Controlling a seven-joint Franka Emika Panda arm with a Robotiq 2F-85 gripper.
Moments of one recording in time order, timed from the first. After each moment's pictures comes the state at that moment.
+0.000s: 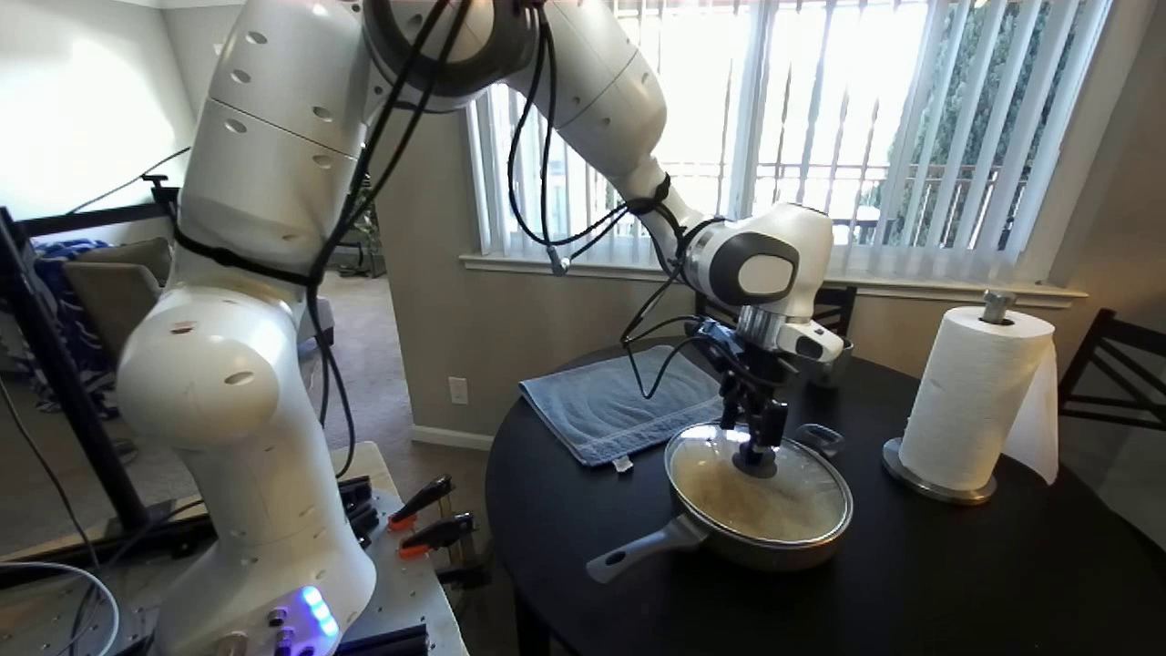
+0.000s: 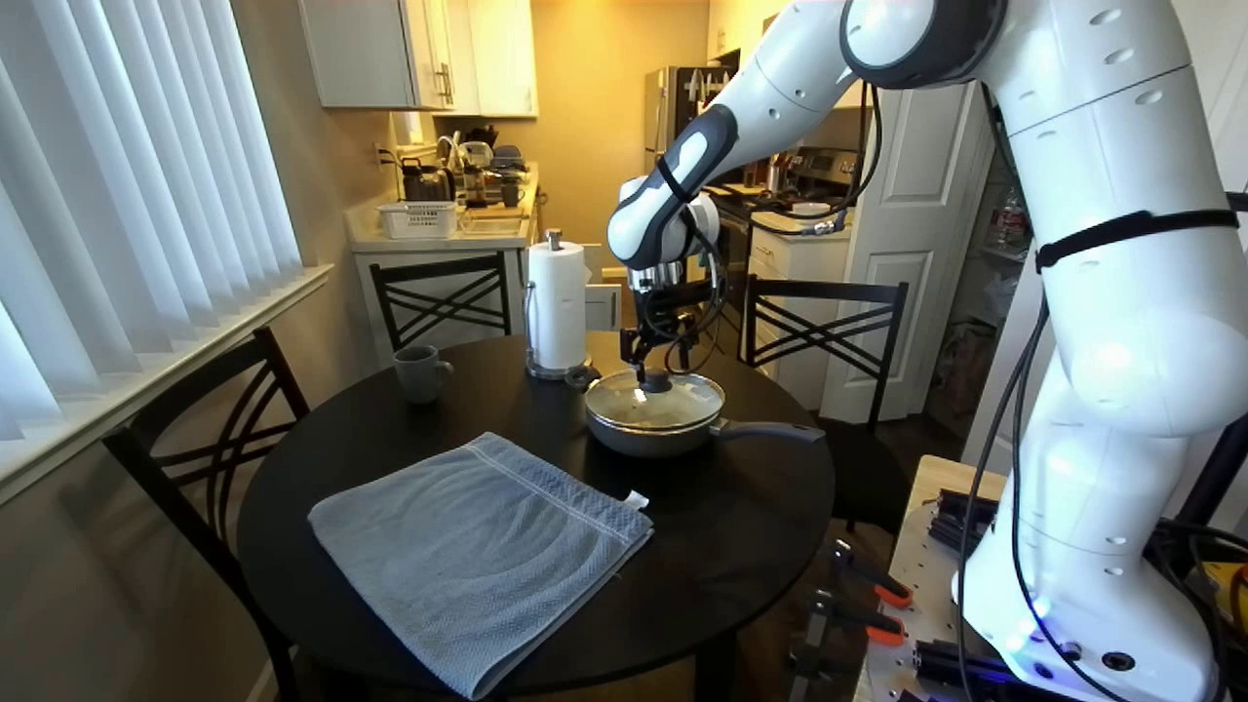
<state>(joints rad) -0.11 0.47 -0.16 -1.93 0.05 2.23 0.22</state>
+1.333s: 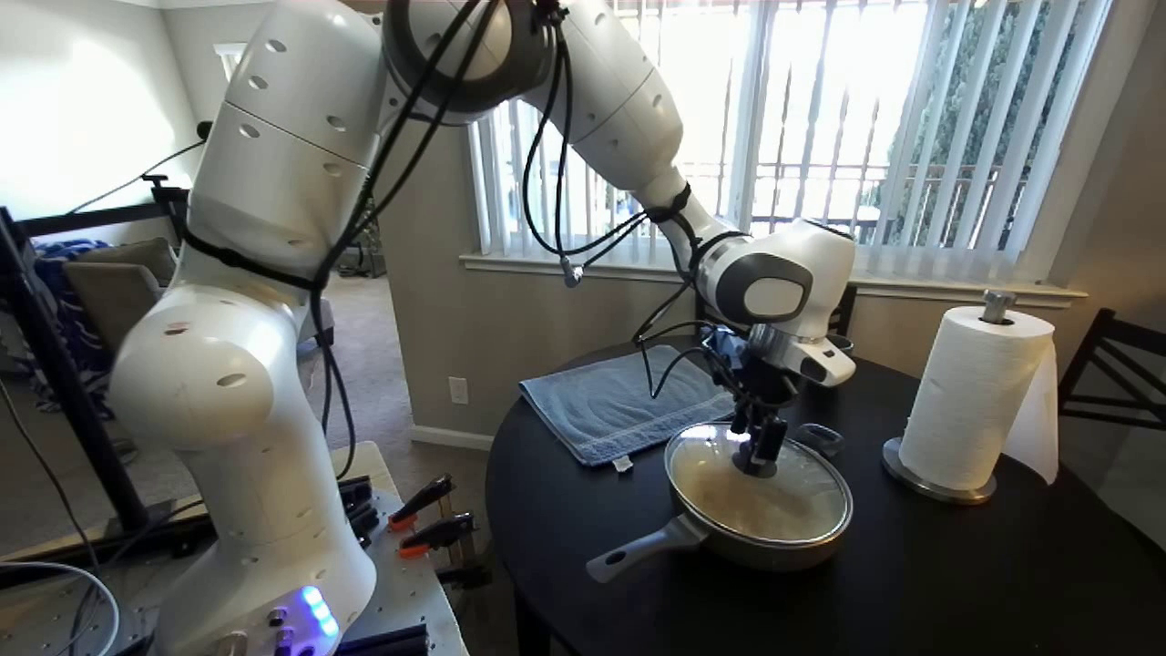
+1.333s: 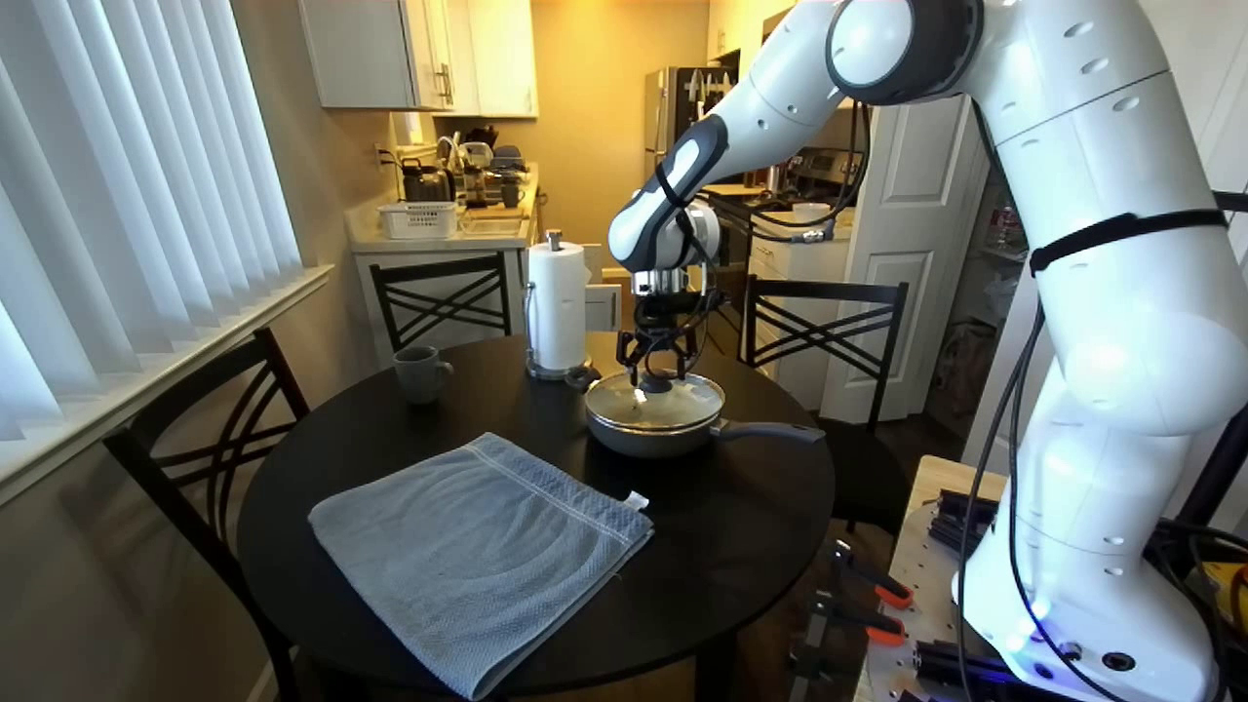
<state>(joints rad) -0.14 0.52 -0.15 -1.90 0.18 2.26 0.28</state>
